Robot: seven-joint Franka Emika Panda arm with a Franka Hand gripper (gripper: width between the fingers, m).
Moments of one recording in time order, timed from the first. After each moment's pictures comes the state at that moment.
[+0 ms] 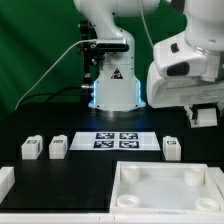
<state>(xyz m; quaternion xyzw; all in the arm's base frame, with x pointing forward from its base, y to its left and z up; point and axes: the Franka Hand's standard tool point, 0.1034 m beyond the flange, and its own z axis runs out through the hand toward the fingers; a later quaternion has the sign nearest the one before) 0.478 0.143 0.107 -0.98 -0.01 0.19 0.05</state>
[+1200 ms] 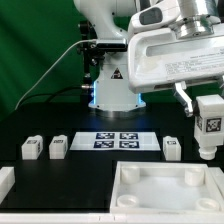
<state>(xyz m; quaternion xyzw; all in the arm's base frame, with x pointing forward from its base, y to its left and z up) 0.614 0.107 0.157 -0.96 -0.03 -0.28 0.07</state>
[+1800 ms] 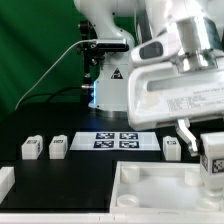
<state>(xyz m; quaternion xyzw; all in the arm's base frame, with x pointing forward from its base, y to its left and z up) 0.645 0.106 0.110 -0.95 -0.03 -0.31 0.06</state>
